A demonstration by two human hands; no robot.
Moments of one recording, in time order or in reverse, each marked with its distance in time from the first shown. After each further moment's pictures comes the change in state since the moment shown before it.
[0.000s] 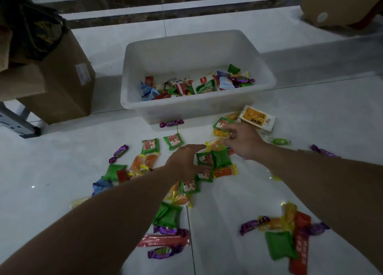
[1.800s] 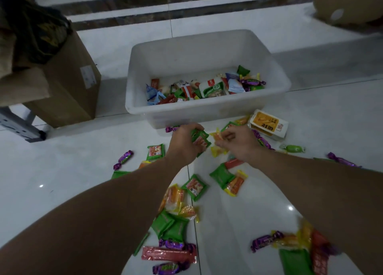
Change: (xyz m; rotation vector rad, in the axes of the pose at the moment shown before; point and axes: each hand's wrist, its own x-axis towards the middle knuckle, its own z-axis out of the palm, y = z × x) left_hand 0.022 0.010 -0.044 -0.313 0.353 -0.086; right_hand 0.023 -0.019 0.025 0.243 0.048 -0.024
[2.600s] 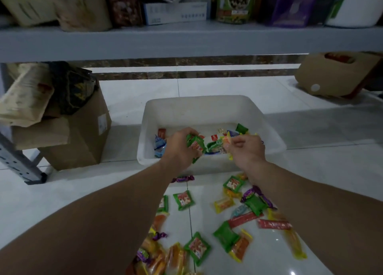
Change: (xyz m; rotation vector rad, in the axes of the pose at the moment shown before) left_hand 0.055 0.053 -0.094 -0.111 0.150 0.112; right_hand 0.038 -0.108 -0.044 0.131 0.373 0.035
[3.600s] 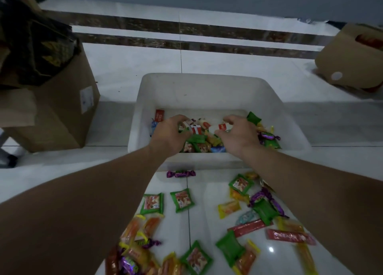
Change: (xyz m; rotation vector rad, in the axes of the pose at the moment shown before) left_hand 0.073 -0.072 0.002 0.150 -0.012 -0.090; right_hand 0.064 -0.005 0.065 -0.396 -0.188 -0.141
